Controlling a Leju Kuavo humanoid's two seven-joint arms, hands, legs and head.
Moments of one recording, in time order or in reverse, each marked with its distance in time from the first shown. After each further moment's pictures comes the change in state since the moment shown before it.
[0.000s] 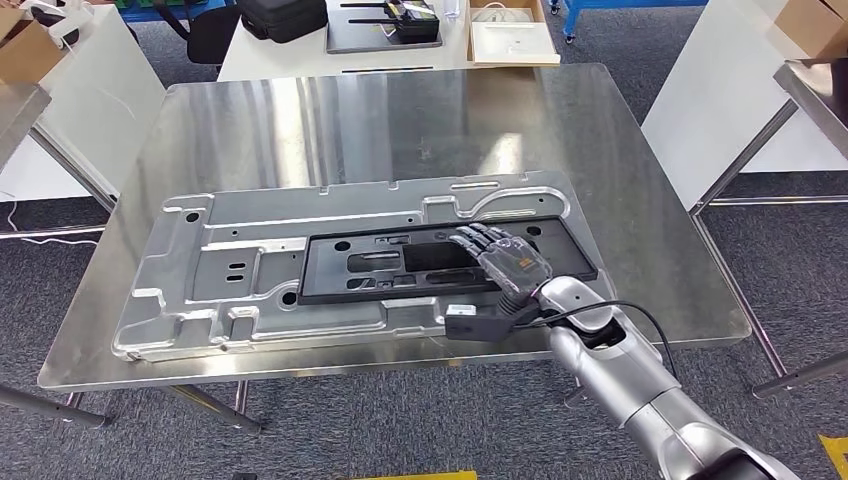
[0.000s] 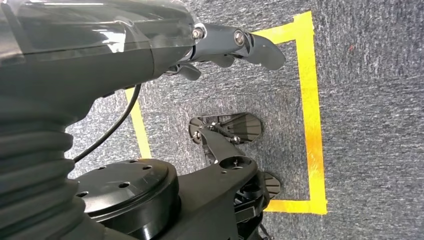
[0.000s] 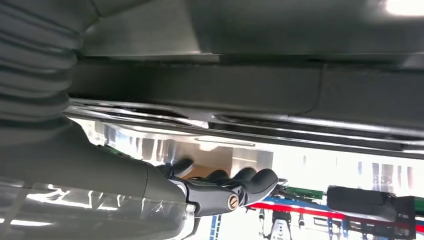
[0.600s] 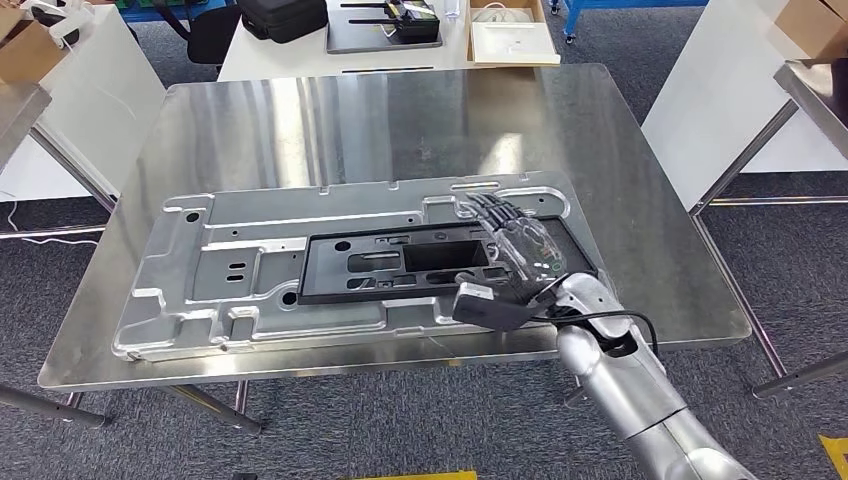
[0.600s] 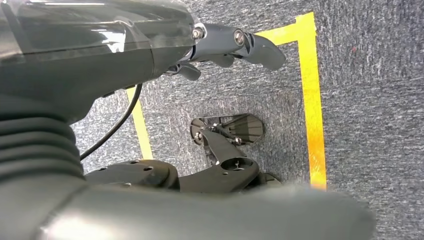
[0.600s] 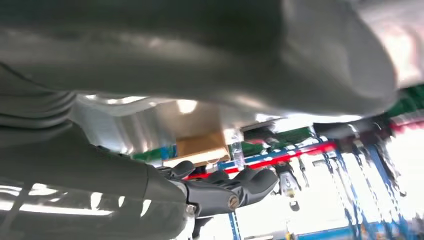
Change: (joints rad) left arm 0.000 0.000 -0.006 0.000 0.002 0.006 0.008; right arm 0.114 0.034 -0.194 -0.232 -0.177 -0.050 -0.060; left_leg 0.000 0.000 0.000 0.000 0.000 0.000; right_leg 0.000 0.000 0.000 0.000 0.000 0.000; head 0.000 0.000
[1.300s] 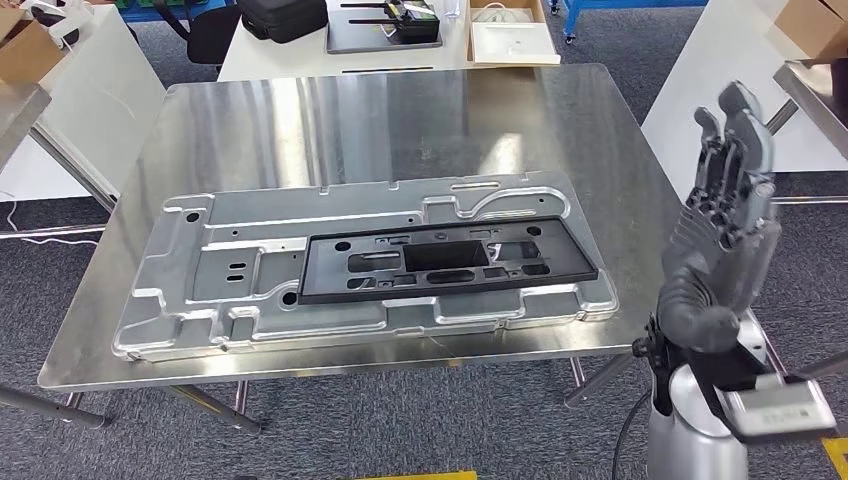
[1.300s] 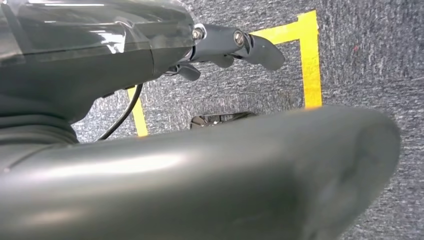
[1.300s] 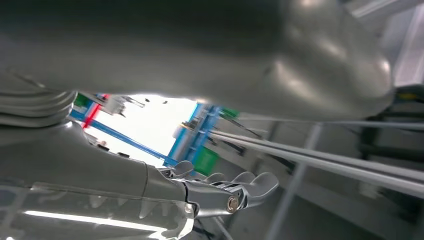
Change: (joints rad) left arm 0.013 -0.003 -0.019 0.000 0.039 0.002 0.000; right arm 0.231 0.192 -0.424 -0.758 -0.538 0.133 -0.275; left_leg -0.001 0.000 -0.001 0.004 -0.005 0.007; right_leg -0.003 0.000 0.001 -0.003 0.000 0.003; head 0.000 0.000
